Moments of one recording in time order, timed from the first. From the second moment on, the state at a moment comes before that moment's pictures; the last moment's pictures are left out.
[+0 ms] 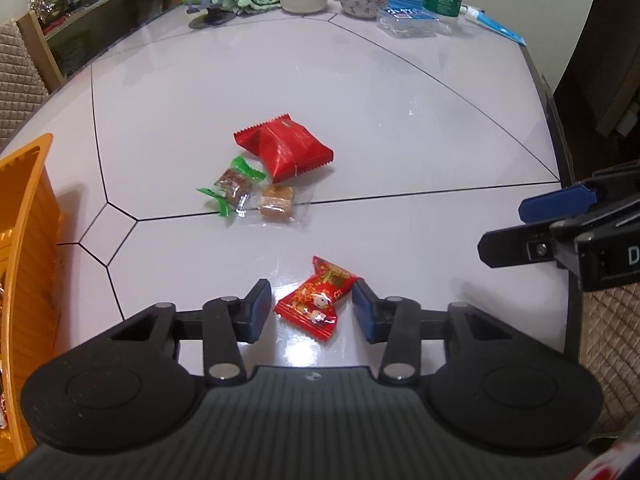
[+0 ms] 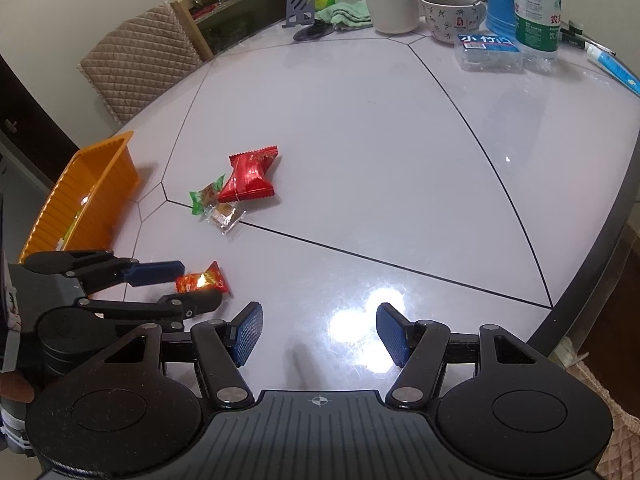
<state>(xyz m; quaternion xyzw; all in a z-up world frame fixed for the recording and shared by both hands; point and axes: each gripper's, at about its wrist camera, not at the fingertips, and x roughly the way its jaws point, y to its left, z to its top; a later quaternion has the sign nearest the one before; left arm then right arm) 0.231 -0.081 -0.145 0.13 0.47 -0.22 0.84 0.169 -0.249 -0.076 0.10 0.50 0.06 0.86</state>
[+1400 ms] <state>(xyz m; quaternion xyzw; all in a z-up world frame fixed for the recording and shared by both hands) 0.227 0.006 -0.110 -0.02 0.48 -0.04 0.87 0.238 -0.185 -0.118 -0.04 0.43 0.25 0.87</state>
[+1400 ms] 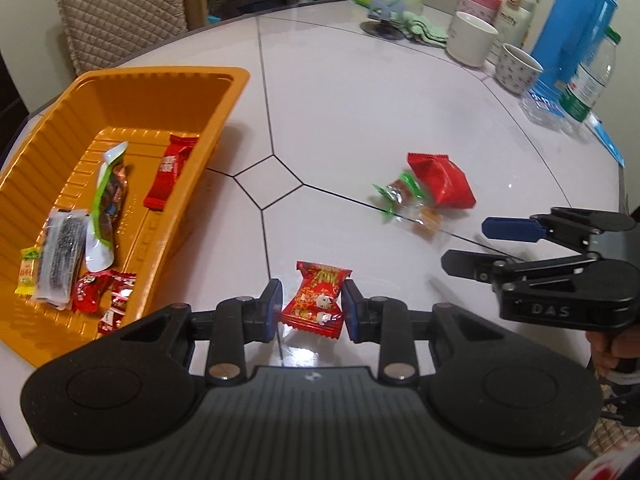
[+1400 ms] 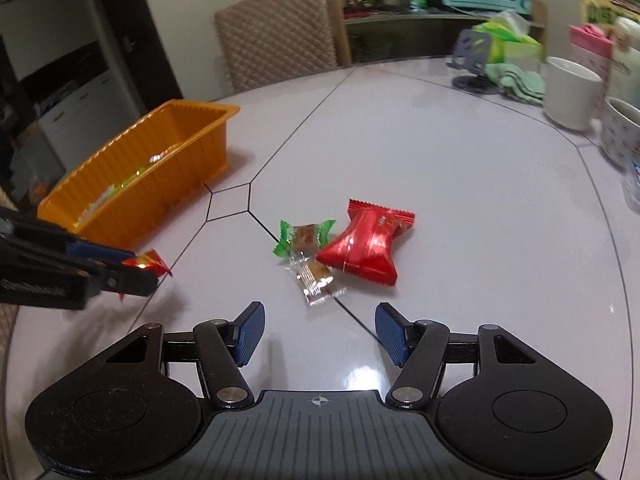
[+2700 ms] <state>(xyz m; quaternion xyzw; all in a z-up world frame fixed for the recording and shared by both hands) 0.211 0.012 -0.097 -0.04 0.47 -0.01 0.88 0.241 -0.144 -0.128 -0.13 0.42 0.27 0.85</state>
